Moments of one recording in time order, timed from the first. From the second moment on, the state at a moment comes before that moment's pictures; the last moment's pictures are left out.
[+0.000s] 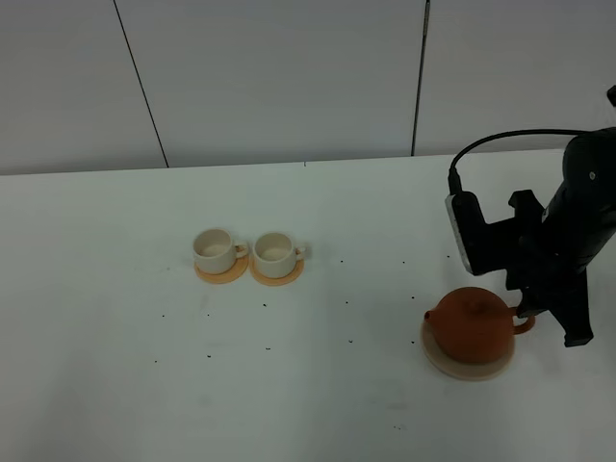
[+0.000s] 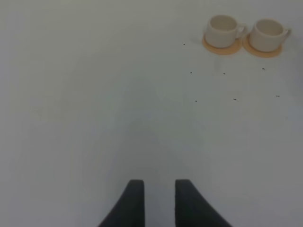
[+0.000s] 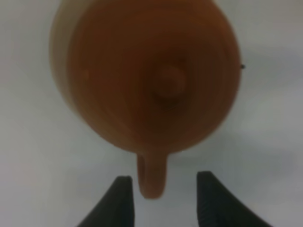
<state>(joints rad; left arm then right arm) 0.04 -0.01 -0.51 0.02 1.05 0.01 0.29 1.87 -1.27 0.07 0.81 -1.52</state>
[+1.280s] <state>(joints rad) 0.04 -0.01 -0.51 0.02 1.05 0.01 0.28 1.92 -1.27 0.07 0.80 -1.54</state>
